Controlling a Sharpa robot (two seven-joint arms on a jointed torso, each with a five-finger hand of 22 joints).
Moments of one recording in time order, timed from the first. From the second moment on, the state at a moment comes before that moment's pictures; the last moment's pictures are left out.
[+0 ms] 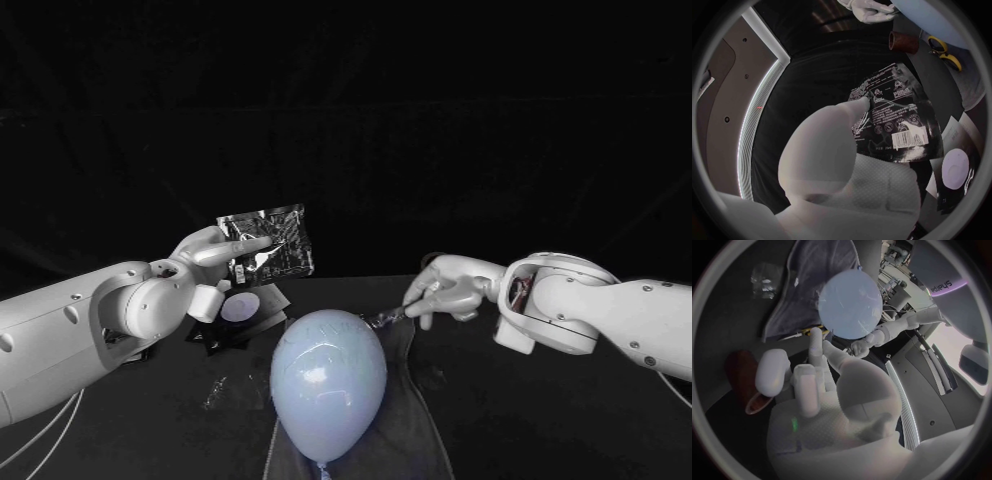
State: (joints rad) left arm 1.32 -0.79 0.03 1.29 -0.05 -0.09 0.15; left_hand 1.49 -0.09 0.60 0.05 0.05 0.95 0.17 0.46 0.27 1.27 0.11 0.07 0.06 1.18 0.08 0.13 0.28 0.17 1.13 0.18 0.15 0.07; right arm 1.44 -1.02 -0.16 1.64 -1.03 -0.02 -0.02; right_hand 1.10 0.21 0.41 -0.23 0.04 0.99 0.10 0.23 0.54 1.33 0.03 0.21 0.29 1.46 -0.04 1.47 1.30 0.08 1.33 0.07 1.19 1.31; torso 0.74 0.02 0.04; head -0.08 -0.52
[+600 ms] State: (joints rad) left arm 1.32 -0.79 0.02 1.31 -0.05 -0.09 0.15; left_hand 1.49 -0.09 0.60 0.05 0.05 0.95 0.17 0.46 0.27 1.27 0.11 0.07 0.06 1.18 0.08 0.13 0.29 0.17 1.13 0.18 0.15 0.07; right arm 1.43 -1.10 -0.17 1.61 -1.18 0.14 -0.27; right_hand 1.10 0.01 0.41 -0.13 0.05 0.87 0.13 0.16 0.80 1.24 0.06 0.17 0.28 1.47 -0.02 1.38 1.14 0.11 1.27 0.09 1.04 1.23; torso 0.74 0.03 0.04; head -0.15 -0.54
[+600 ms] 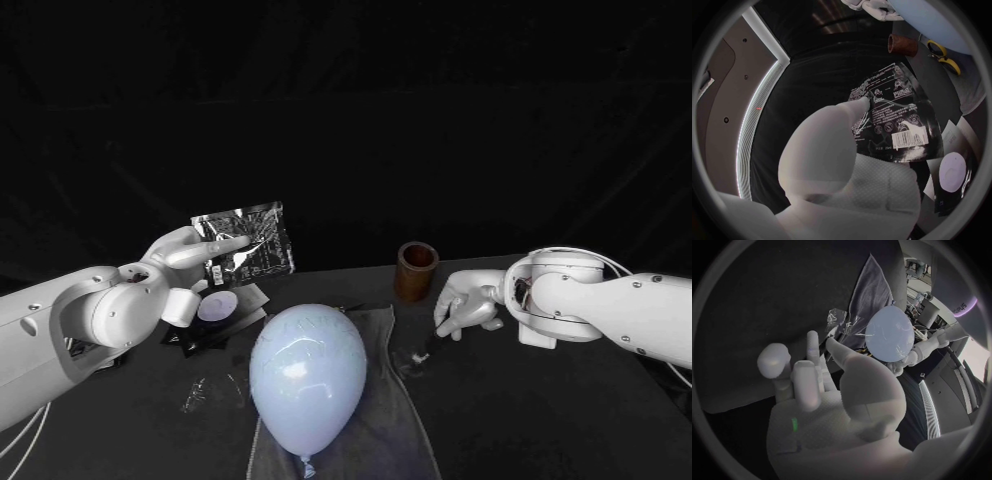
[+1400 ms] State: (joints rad) left arm 1.32 -0.79 0.01 1.31 -0.05 -0.09 0.15; left_hand 1.49 -0.09 0.60 0.05 0.05 0.95 0.17 0.46 0.29 1.27 0.11 0.07 0.06 1.18 0.08 0.13 0.29 0.17 1.13 0.18 0.15 0.07; right arm 1.42 -1.17 -0.18 1.66 -1.19 -0.05 -0.30; right_hand 1.40 -0.01 -0.01 0.12 0.05 0.79 0.16 0.22 0.64 1.15 0.09 0.24 0.18 1.46 0.00 1.37 1.14 0.12 1.31 0.11 1.04 1.23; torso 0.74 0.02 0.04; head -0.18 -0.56
